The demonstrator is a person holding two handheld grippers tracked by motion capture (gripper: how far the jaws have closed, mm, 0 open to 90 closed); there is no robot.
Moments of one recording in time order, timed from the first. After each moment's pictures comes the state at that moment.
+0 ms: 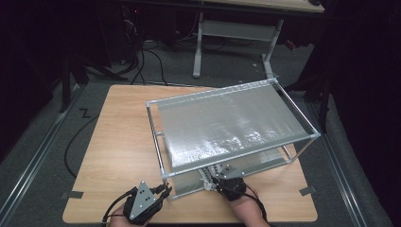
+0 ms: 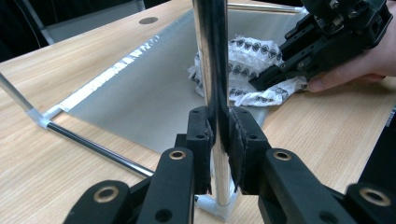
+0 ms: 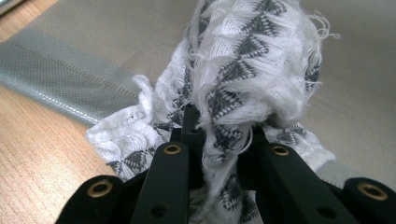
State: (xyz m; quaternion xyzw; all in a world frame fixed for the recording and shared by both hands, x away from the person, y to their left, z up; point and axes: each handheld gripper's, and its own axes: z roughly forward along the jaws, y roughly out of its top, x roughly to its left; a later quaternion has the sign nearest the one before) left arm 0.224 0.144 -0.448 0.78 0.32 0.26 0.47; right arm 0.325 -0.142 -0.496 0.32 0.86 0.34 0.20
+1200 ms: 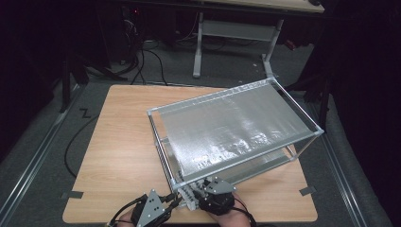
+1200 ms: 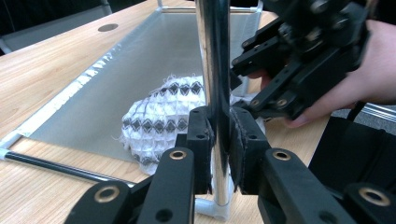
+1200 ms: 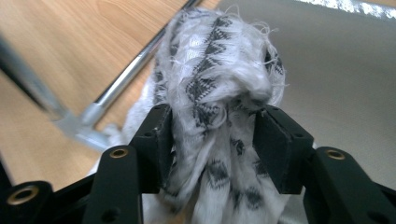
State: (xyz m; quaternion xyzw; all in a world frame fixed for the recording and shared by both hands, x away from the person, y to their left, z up) left arm 0.211 0.123 -0.449 0.80 0.27 0.22 0.49; right arm 0.281 -0.108 -0.488 0.30 0.84 0.41 0.17
